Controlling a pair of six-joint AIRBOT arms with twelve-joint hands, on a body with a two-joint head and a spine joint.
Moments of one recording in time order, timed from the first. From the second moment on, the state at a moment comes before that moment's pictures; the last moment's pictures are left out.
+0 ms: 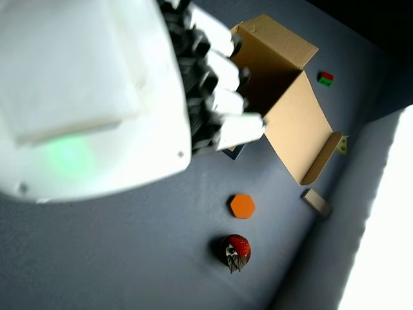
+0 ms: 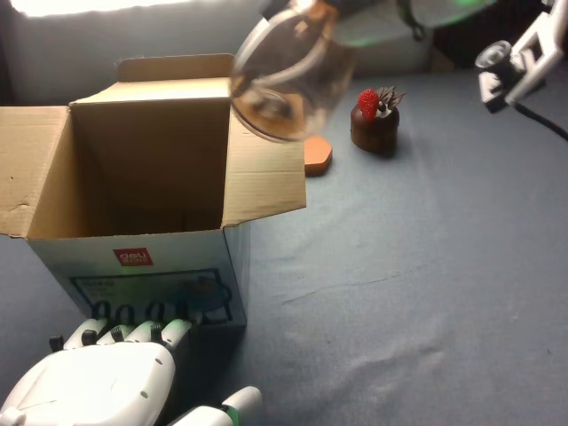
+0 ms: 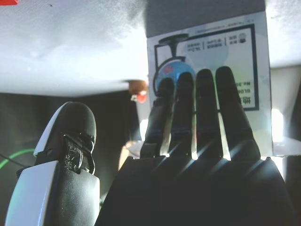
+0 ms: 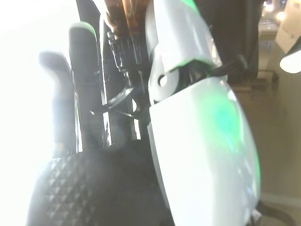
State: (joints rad) left arm 0.93 -0.97 0.30 -1.31 -1.31 1.85; right arm 0.11 -1.08 1.19 -1.12 0.37 0.44
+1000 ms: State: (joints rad) left arm 0.94 -0.96 0.30 -1.30 -1.29 1.86; right arm 0.04 -1.22 1.23 -0.83 0.52 0.02
